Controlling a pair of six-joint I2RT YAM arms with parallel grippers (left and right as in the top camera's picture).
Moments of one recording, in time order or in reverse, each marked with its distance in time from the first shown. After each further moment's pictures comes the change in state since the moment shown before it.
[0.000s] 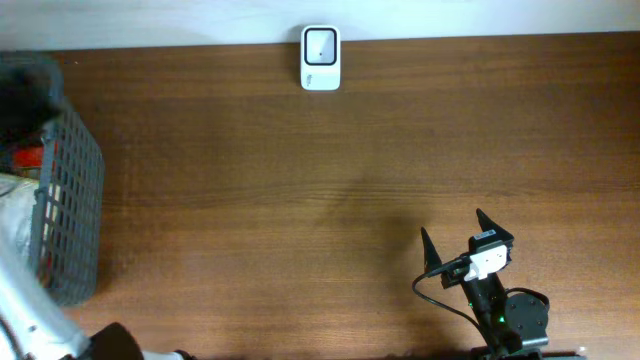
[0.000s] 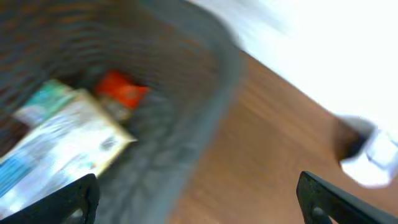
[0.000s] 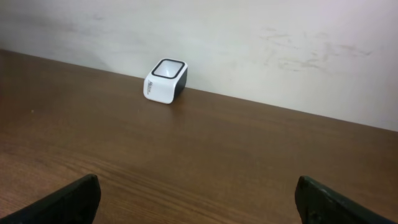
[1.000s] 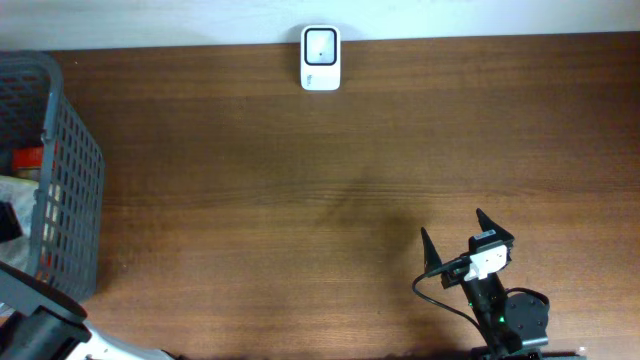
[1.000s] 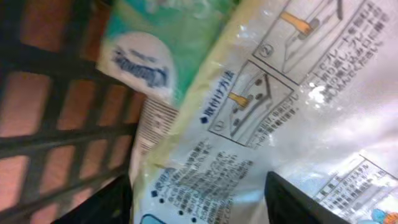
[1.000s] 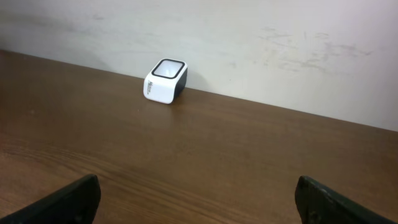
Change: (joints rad) left arm 0.351 0.330 -0.578 0.595 -0.221 0.676; right arm 0.000 0.000 0.000 0.000 0.000 0.000
